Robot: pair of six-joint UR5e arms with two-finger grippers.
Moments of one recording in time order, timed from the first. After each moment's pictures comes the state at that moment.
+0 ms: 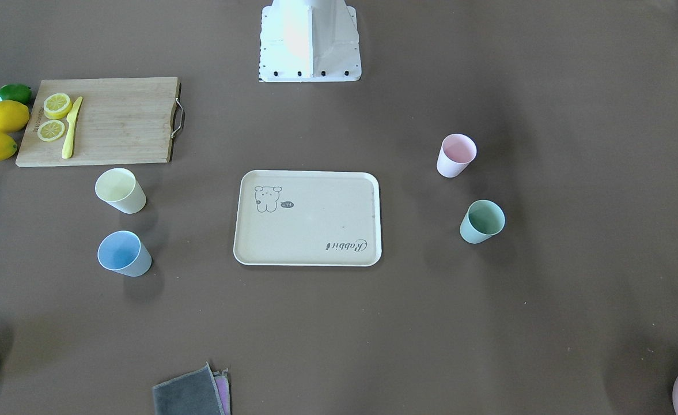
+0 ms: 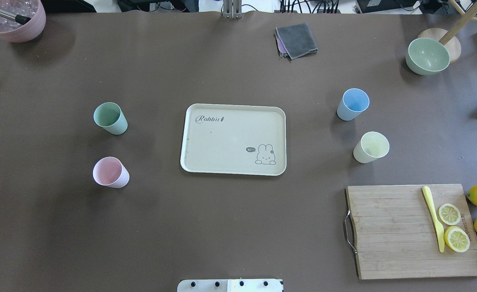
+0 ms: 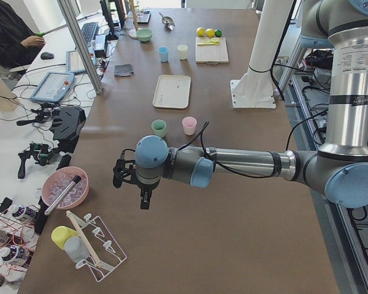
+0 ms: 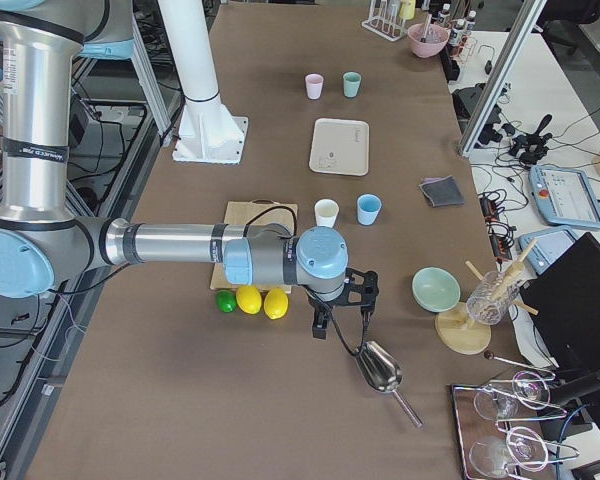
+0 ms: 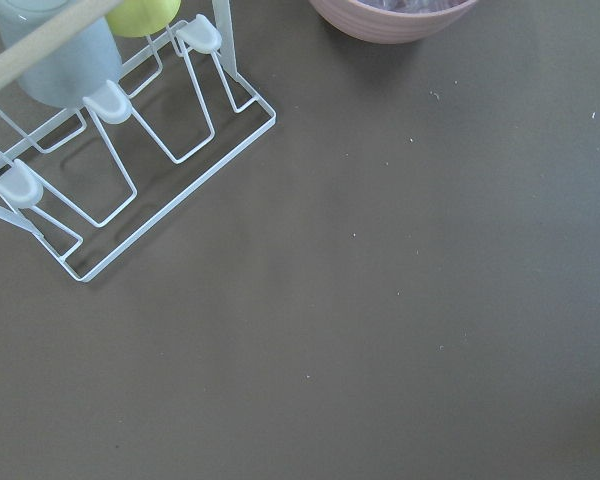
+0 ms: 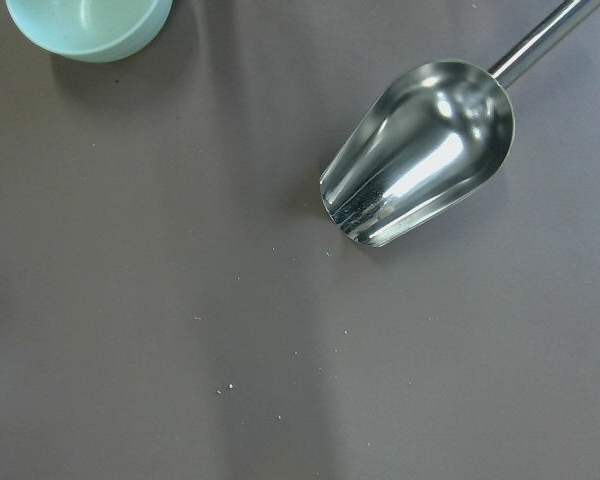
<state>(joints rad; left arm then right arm) -1.63 -1.56 -1.64 -1.79 -2.44 -0.19 1.62 -1.69 1.74 -1.54 2.46 0.16</state>
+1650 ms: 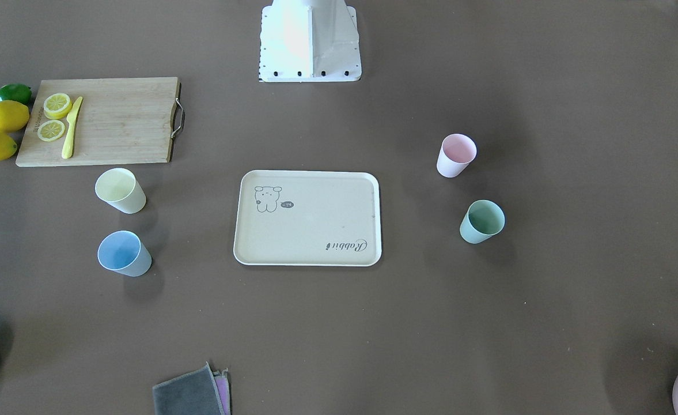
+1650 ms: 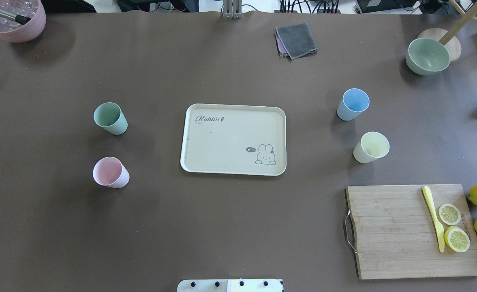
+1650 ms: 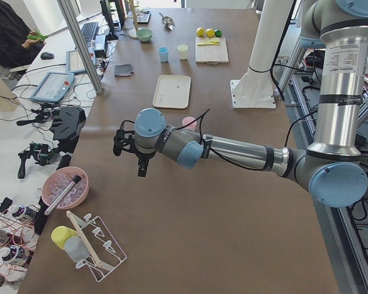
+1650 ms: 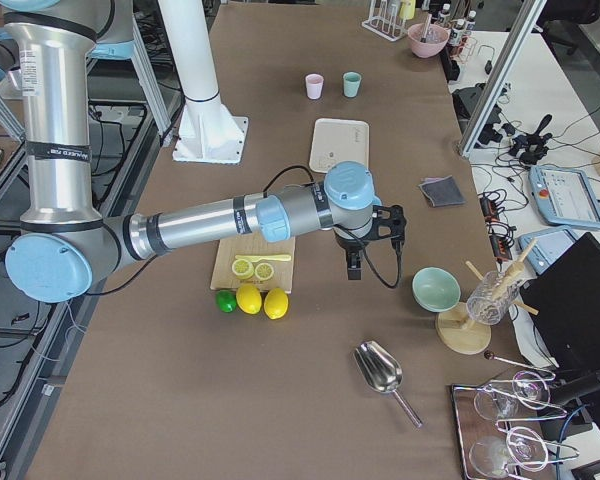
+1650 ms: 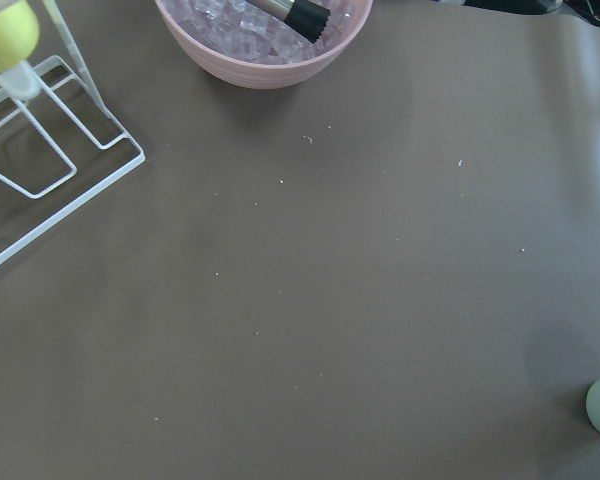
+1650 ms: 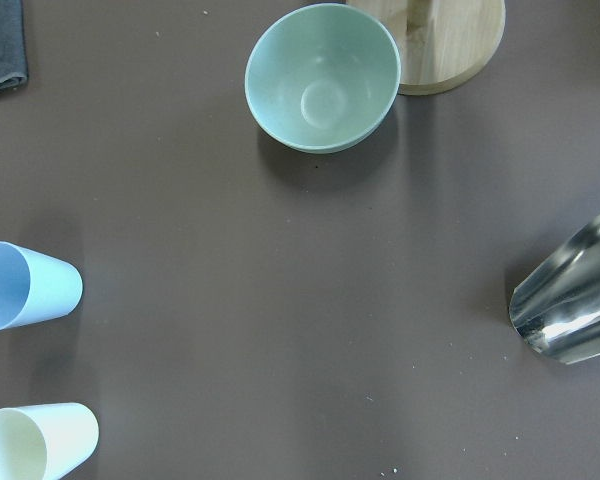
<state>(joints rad) -1.47 -1.59 -1.70 -2.02 -2.50 -0.49 1.52 -1.60 1.83 -1.42 2.49 0.29</state>
